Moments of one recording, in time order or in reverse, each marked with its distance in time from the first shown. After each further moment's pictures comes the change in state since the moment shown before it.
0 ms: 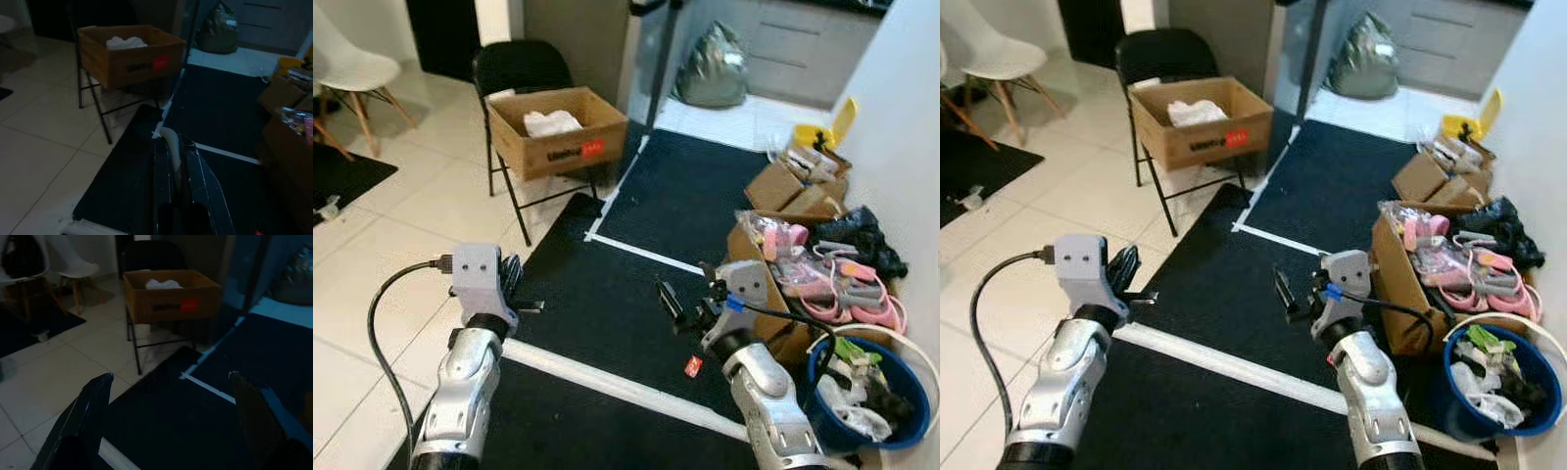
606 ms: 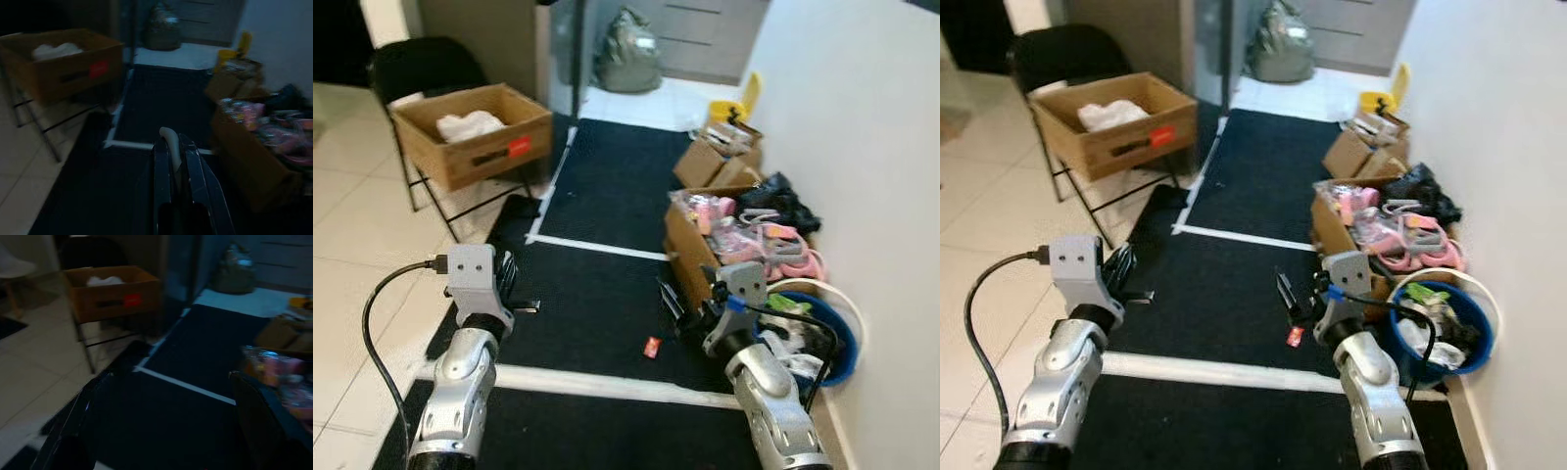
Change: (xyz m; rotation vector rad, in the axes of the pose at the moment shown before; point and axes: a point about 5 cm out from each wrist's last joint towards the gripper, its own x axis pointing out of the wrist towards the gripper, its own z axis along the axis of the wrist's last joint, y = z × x) left arm 0.001 0.001 0.002 0.012 -0.006 -0.009; right arm -0.005 -0.008 -0.002 -0.015 0.019 -0.007
